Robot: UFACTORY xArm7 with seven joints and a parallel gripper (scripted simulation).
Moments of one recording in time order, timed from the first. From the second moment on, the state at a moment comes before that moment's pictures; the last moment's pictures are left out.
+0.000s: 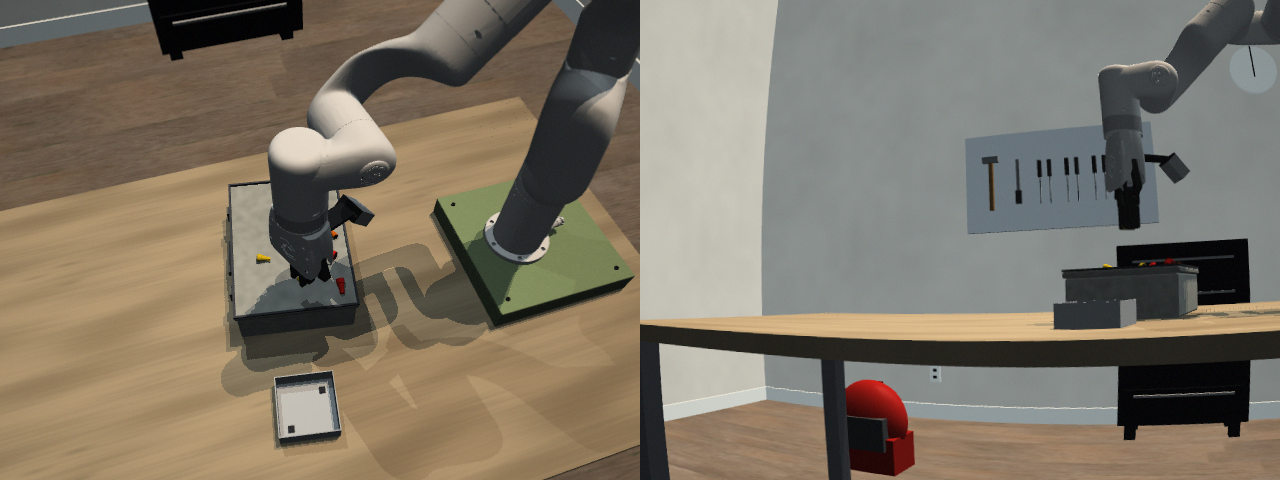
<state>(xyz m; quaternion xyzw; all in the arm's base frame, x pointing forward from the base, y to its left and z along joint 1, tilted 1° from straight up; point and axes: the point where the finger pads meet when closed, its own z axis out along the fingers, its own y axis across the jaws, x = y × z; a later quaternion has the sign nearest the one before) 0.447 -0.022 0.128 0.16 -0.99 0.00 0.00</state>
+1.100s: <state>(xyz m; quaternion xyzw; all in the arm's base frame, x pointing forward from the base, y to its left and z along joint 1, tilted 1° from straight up) 0.523 0.134 0.123 0.16 -0.99 0.01 0.01</state>
